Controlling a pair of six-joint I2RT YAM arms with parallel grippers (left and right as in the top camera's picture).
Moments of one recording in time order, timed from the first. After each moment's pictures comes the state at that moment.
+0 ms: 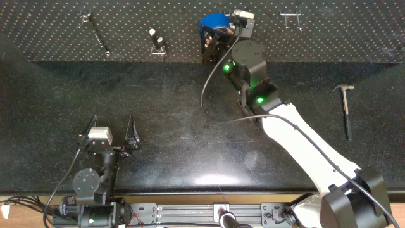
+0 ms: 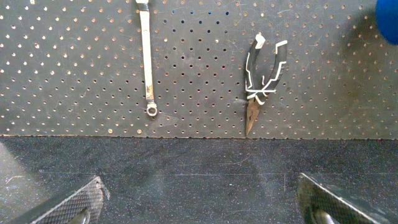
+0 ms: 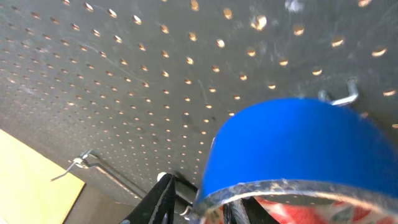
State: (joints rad) left arm 0.06 0.01 0.01 -0.07 0.08 -0.05; right arm 0.50 1.54 1.08 0.30 -0.03 0.71
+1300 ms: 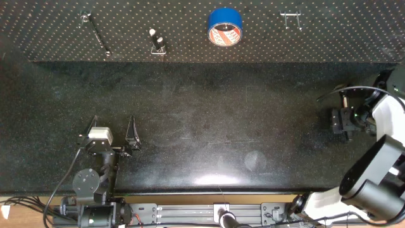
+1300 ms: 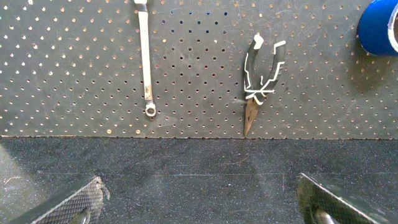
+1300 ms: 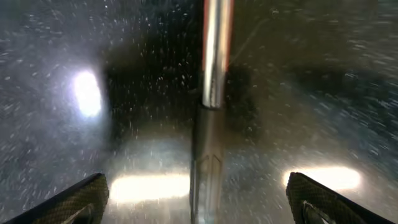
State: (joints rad) left arm 0.06 0.01 0.01 -0.07 0.09 -0.05; right arm -0.58 1.73 1.08 -0.83 0.05 -0.61
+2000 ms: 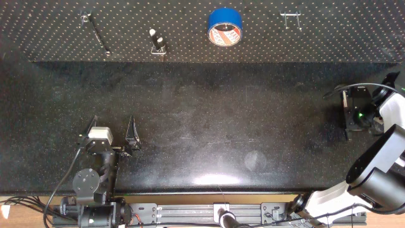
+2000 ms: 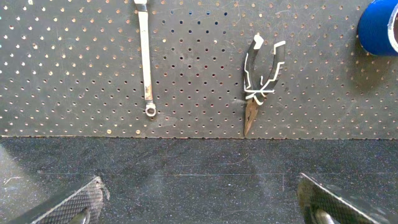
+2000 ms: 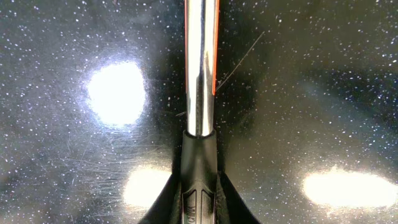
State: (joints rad) left arm 0.06 0.01 0.01 -0.07 0.09 -0.05; right arm -0.63 1.81 1.12 -0.84 -0.04 -0.64
